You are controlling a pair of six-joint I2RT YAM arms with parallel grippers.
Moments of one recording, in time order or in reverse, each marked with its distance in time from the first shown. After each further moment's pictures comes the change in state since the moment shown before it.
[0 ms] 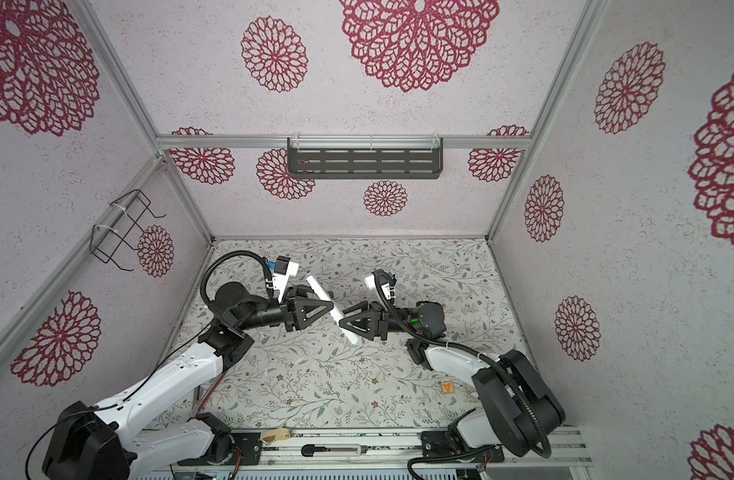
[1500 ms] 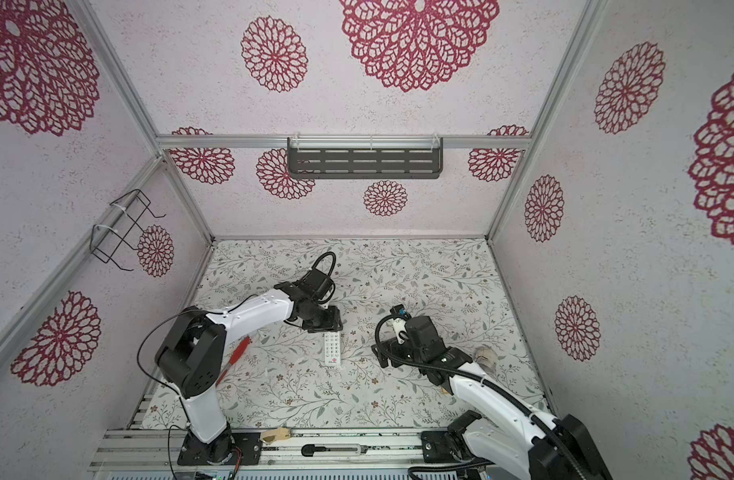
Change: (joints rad) left arm -0.116 0.748 0.583 -1.193 -0.646 0.093; right arm 0.037 -0.429 -0.098 -1.516 0.949 -0.927
